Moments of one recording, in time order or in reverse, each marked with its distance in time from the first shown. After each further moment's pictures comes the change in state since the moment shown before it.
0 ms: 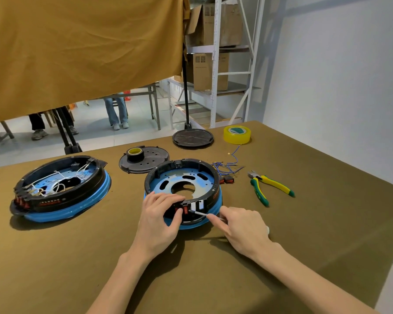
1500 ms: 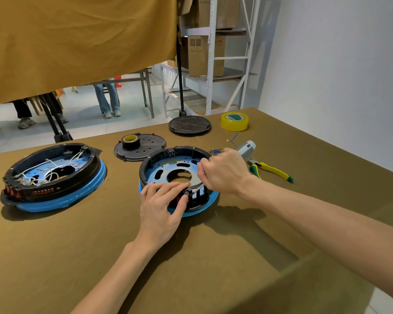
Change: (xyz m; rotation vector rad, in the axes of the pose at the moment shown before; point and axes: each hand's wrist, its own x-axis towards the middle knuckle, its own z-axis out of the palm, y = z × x) left_hand -0.004 0.010 0.008 0.073 0.064 -0.006; right_hand 0.100 -0.021 -0.034 -0.453 0.183 -0.363
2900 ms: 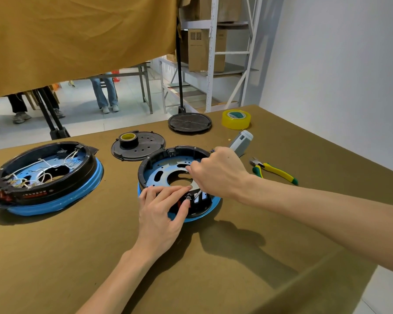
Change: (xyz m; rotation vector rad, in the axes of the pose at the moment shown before) left_hand 0.000 0.000 0.002 -0.006 0.014 -0.003; right_hand 0.019 -0.011 -0.028 -0.098 0.018 -0.187
